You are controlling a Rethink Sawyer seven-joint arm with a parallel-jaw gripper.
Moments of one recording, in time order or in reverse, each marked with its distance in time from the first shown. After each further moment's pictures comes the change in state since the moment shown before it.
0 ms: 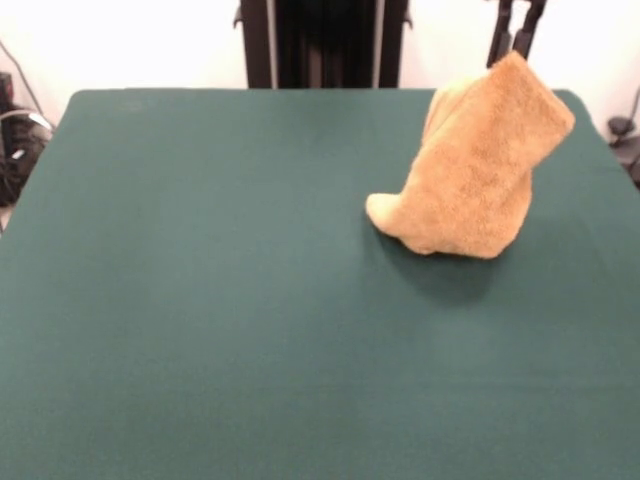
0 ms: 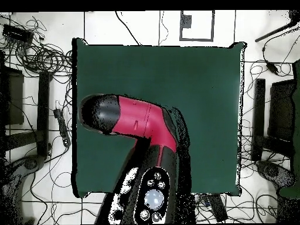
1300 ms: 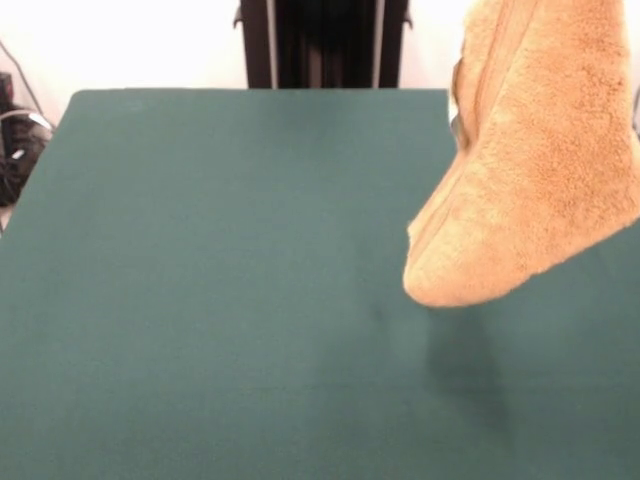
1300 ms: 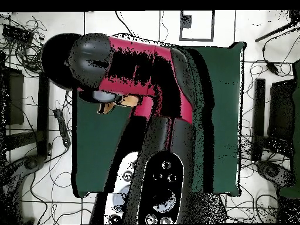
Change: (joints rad) arm -0.043 0.008 0.000 -0.438 -0.038 0.418 0.000
